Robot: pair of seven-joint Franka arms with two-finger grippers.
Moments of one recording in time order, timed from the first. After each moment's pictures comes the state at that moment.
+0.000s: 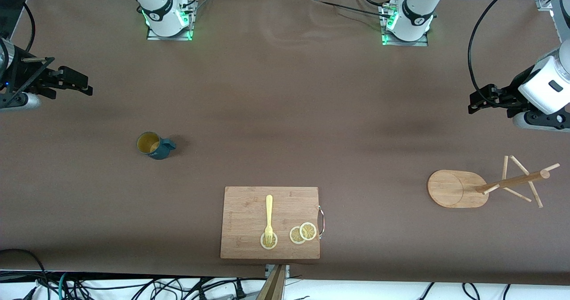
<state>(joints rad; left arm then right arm) 0.17 0.15 -0.24 -1.46 0.01 1.56 -0.01 0.08 0.08 -0.07 -1.54 0.06 1.53 -0.08</state>
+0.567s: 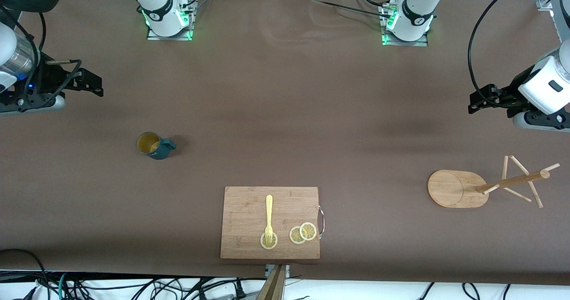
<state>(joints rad) 0.17 0.15 -0.24 -1.46 0.01 1.56 -0.01 0.13 0.02 -0.06 -1.69 -0.02 1.64 -0.08</state>
